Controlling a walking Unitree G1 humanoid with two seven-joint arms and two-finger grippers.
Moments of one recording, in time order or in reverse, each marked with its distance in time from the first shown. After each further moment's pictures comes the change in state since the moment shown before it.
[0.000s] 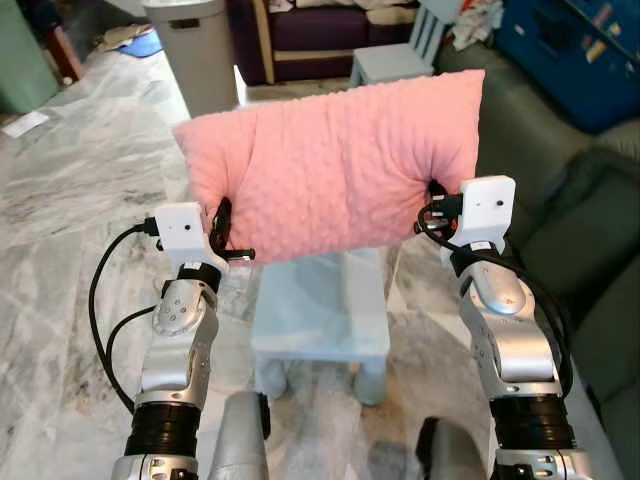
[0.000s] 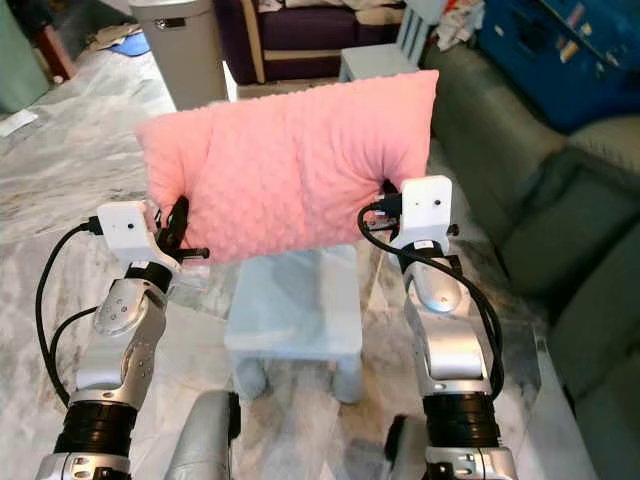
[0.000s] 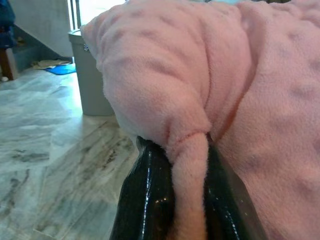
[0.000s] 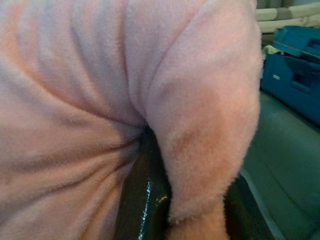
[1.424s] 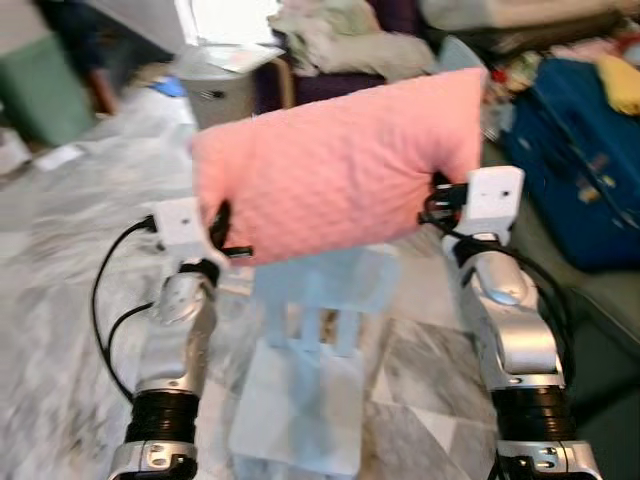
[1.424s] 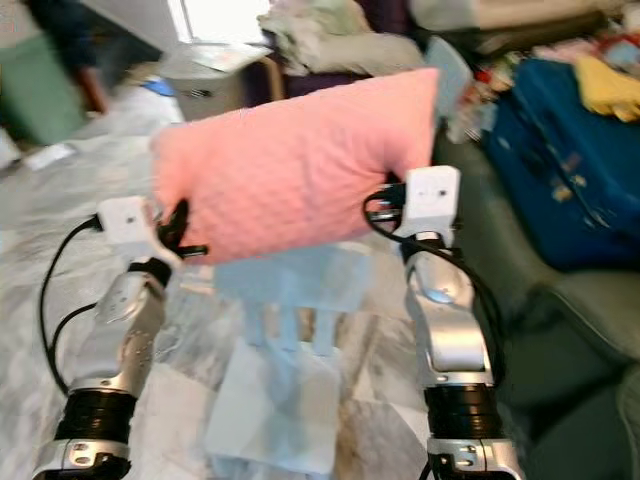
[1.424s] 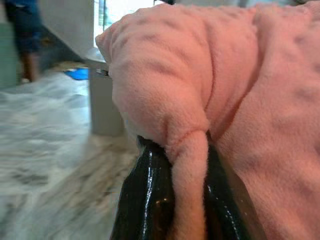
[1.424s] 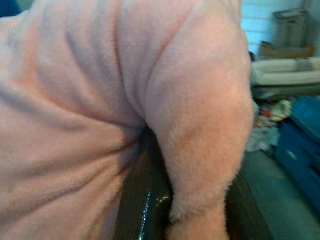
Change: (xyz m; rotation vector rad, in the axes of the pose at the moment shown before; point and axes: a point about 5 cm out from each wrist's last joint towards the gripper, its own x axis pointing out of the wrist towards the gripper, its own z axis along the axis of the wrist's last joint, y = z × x) left arm 0.007 0.006 -0.005 -0.050 0.080 0.020; right arm 0.005 0.001 0.007 0.023 -0.004 -0.012
